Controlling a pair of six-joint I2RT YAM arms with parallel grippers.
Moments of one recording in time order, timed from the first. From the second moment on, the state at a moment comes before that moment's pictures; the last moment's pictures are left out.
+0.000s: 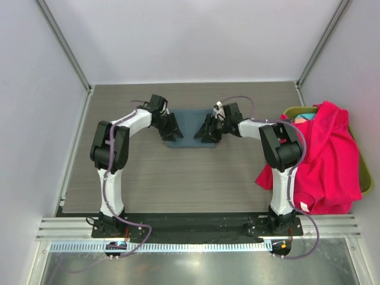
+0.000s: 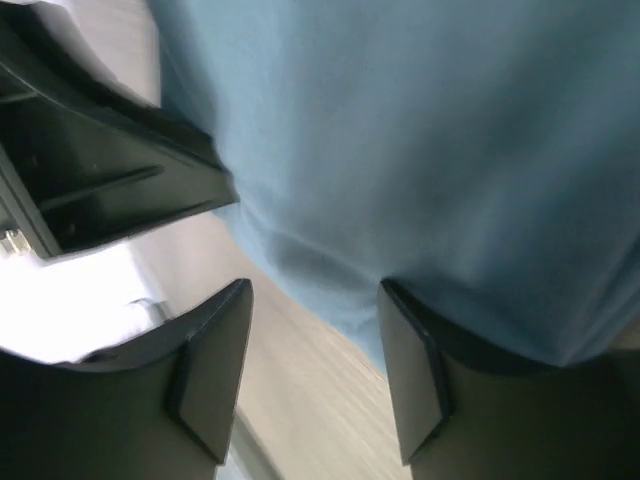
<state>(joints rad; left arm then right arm) -0.35 2.06 1.51 -0.55 0.30 -0.64 0.39 2.04 1.27 -0.06 -0.59 0.64</state>
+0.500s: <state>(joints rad) -0.25 1.97 1.47 -0.55 0.26 -0.61 0.28 1.95 1.14 0.02 -0.65 0.64</state>
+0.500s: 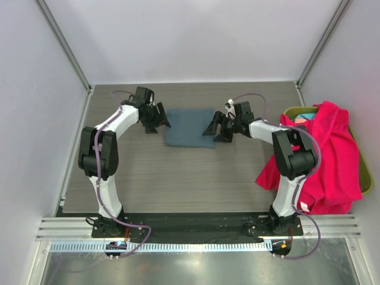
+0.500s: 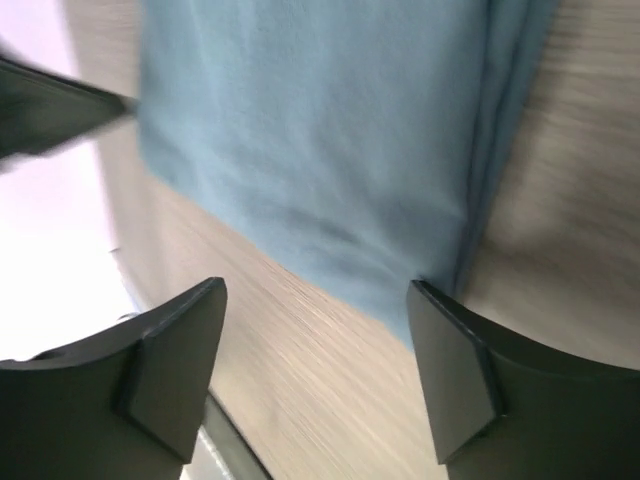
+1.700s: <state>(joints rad) -0.16 2.38 1.90 -0.51 0.48 -0.51 0.27 1.42 1.03 -0.49 -0.39 0.42</state>
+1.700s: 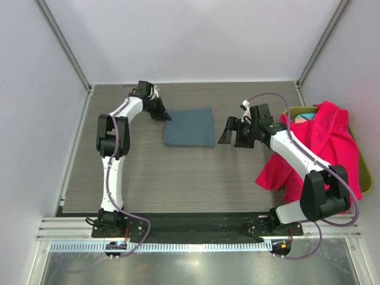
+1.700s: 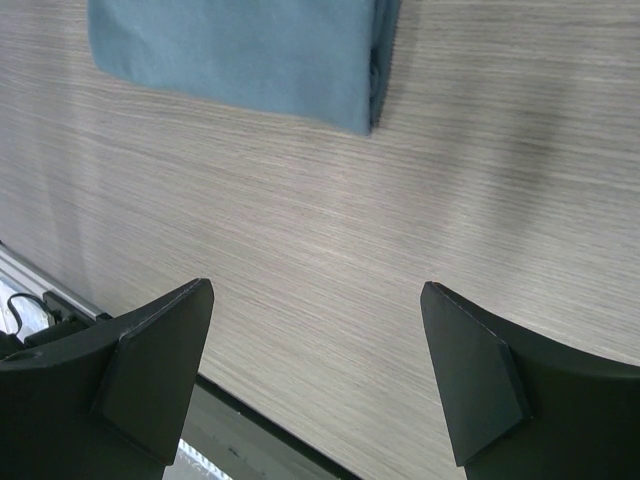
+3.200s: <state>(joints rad) 0.23 1.92 1.66 -0.42 -0.02 -0.58 0.38 1.41 0.97 -0.43 -0.42 0.43</state>
